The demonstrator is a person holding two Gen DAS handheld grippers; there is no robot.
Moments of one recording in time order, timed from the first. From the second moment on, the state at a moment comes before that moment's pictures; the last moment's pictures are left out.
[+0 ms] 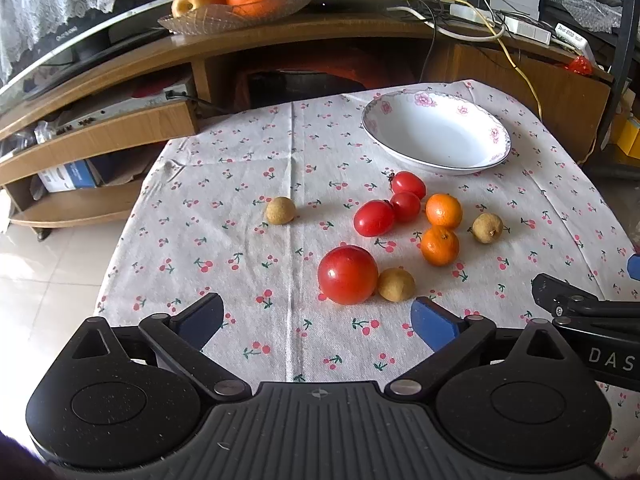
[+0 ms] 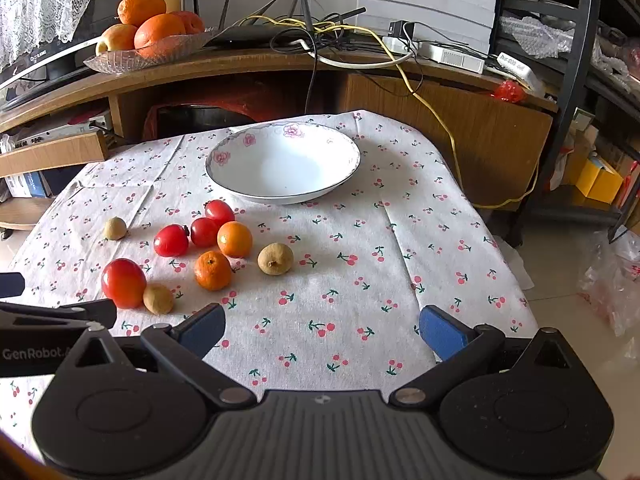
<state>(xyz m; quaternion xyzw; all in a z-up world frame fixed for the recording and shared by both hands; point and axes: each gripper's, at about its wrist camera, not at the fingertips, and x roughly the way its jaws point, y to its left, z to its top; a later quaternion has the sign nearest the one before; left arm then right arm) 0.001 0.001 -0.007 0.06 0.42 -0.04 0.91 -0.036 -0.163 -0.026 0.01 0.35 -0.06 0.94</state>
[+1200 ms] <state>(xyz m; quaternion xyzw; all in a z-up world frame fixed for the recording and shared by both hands) 0.003 0.020 -0.016 0.03 0.44 -0.04 0.90 -0.026 -0.146 -0.033 0.02 0.36 -0.02 0.93</state>
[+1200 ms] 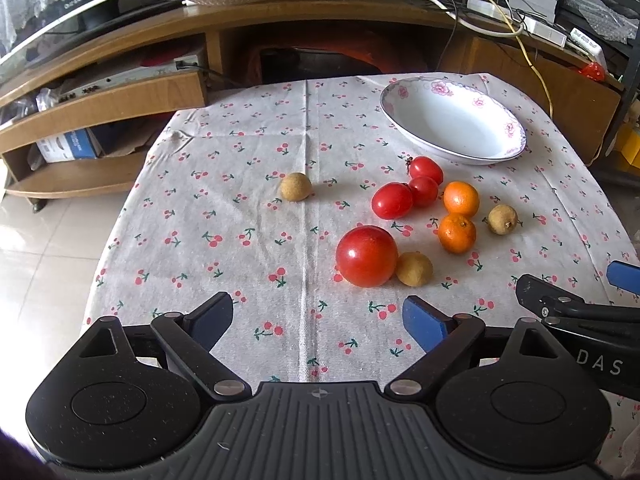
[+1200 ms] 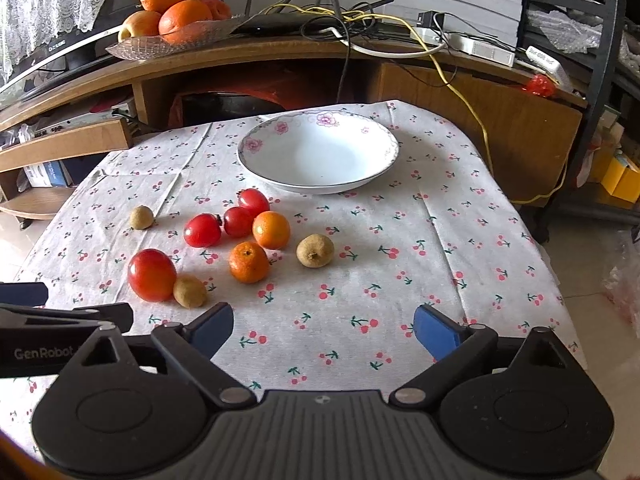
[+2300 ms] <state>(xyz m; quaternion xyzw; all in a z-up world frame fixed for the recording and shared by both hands) 0.014 0.066 -0.023 -0.01 0.46 0.00 0.89 0.018 -0.104 -0.050 0.02 0.39 0.16 0.91</state>
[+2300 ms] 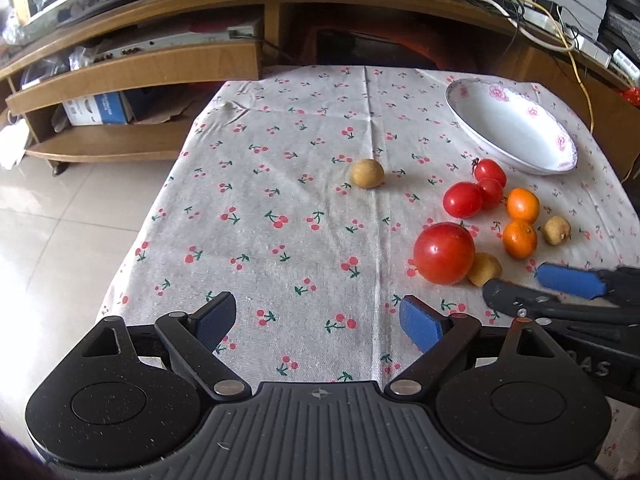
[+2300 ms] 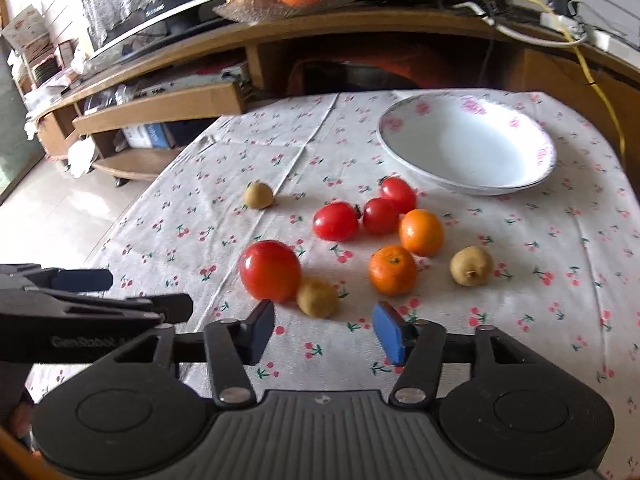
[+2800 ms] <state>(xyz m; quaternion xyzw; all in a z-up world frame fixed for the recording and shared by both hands) 0.018 0.063 -0.019 0.00 0.45 -0.01 0.90 0.034 -0.088 -0.063 -0.03 0.39 0.20 0.90</state>
